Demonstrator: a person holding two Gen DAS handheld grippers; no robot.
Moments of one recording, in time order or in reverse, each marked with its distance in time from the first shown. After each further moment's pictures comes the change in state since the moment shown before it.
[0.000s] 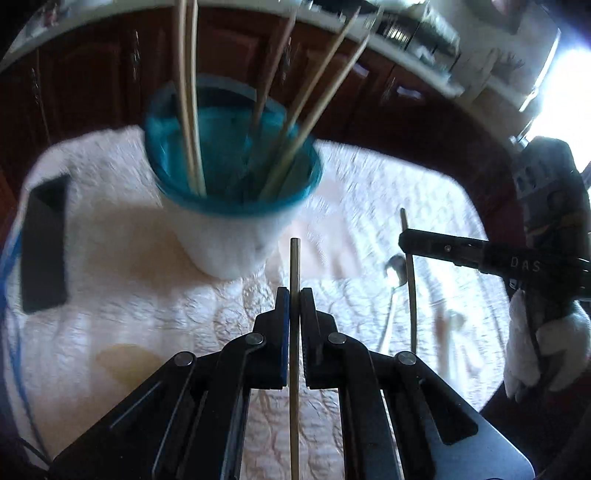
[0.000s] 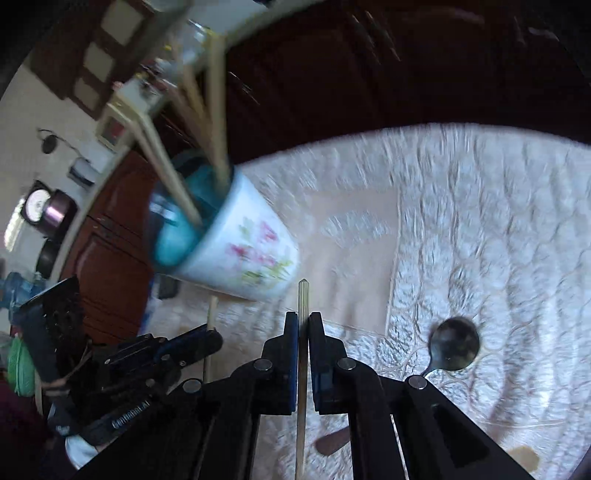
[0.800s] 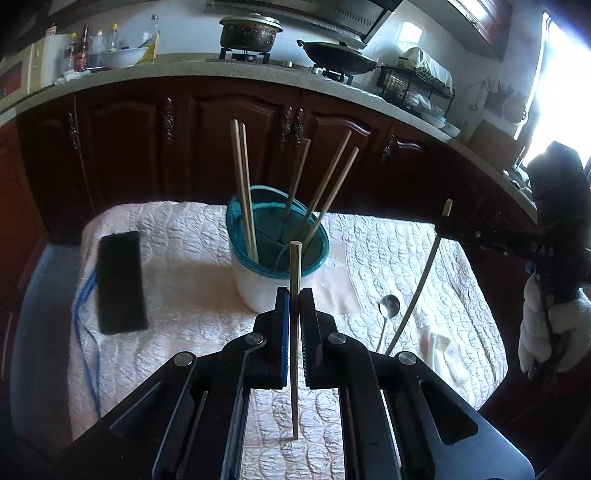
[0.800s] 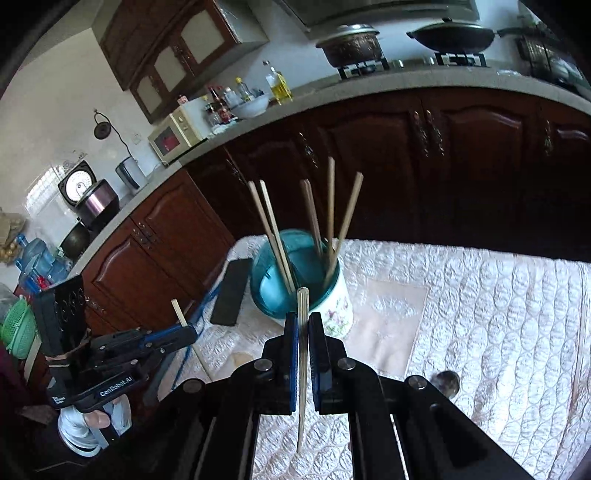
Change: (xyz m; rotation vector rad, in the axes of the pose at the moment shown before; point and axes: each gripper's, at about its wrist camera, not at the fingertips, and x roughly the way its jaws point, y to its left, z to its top) left arm -0.111 0.002 0.004 0.012 -0.180 0.070; right arm -0.097 0.075 0.014 -0.189 -0.170 0.030
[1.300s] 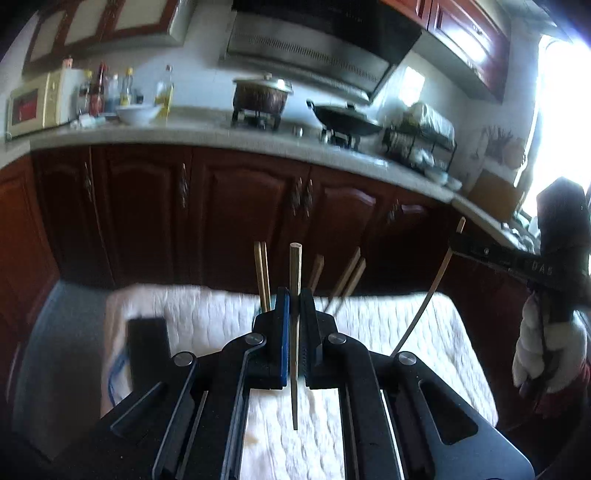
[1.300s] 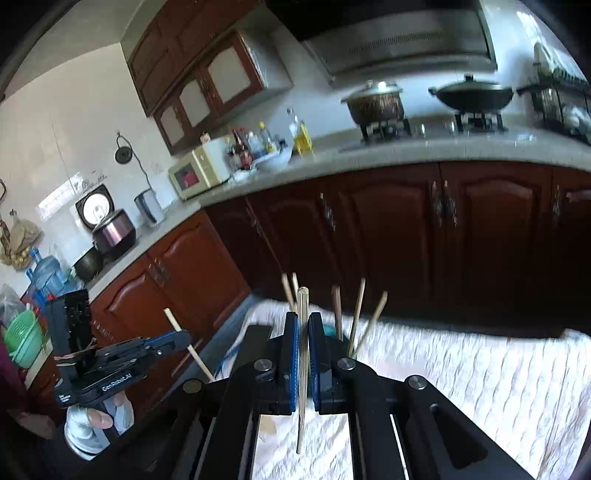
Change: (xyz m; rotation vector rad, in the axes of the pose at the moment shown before) left arm -0.047 0.014 0.091 -0.020 -0.205 0.018; right arm -0.041 0.034 0.081 -0.067 -0.185 -0.003
